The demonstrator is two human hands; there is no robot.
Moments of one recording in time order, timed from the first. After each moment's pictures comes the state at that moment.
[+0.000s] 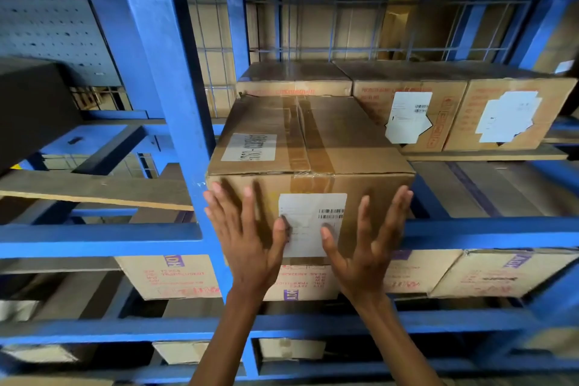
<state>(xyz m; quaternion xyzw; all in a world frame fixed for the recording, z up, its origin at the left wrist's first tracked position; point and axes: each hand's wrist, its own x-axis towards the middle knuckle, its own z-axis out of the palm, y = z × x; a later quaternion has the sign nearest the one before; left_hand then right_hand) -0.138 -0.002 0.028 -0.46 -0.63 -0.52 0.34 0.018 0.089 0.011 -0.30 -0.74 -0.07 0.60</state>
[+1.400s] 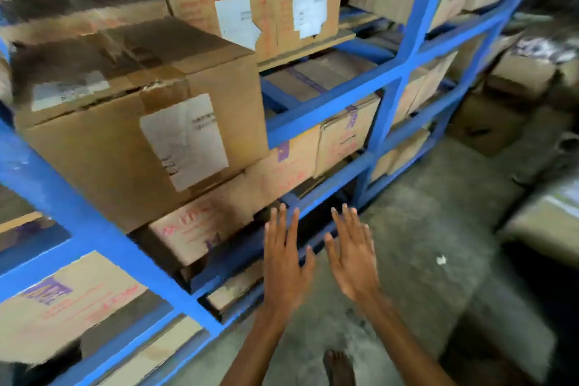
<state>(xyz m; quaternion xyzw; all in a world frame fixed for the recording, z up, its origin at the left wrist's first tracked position) 0.009 -0.084 -0.110 -0.74 -0.54 -0.37 -0.15 0.162 -0.085 -0.121 -0.70 -0.66 0.12 0.26</state>
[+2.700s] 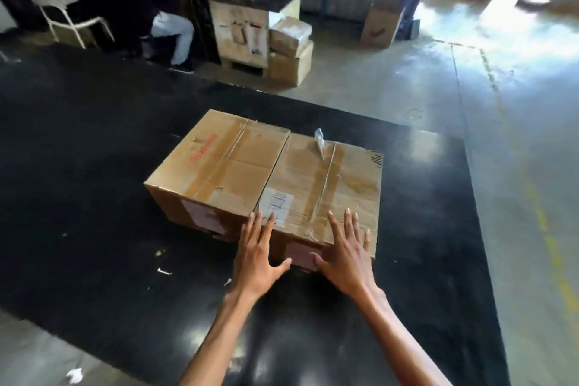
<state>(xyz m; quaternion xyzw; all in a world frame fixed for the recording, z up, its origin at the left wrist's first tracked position) 0.607 -0.490 -0.137 -0.89 0.36 0.08 -0.26 0.486 -0.662 -0.134 -0.93 0.31 0.01 0.18</state>
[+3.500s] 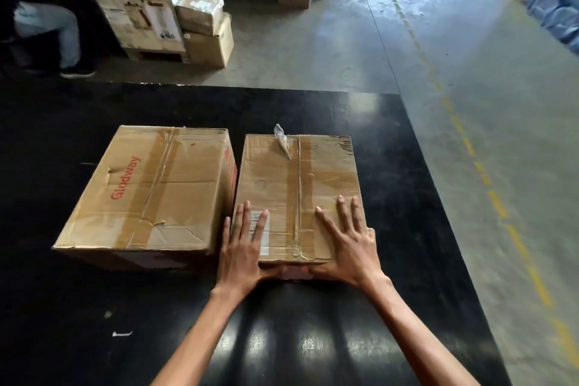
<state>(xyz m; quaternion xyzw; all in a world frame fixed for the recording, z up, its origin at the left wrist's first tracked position) 0.662 -0.558 -0.169 -0.83 0.54 0.07 -0.09 0.460 -0.719 -0.166 -0.92 0.38 0.01 0.11</state>
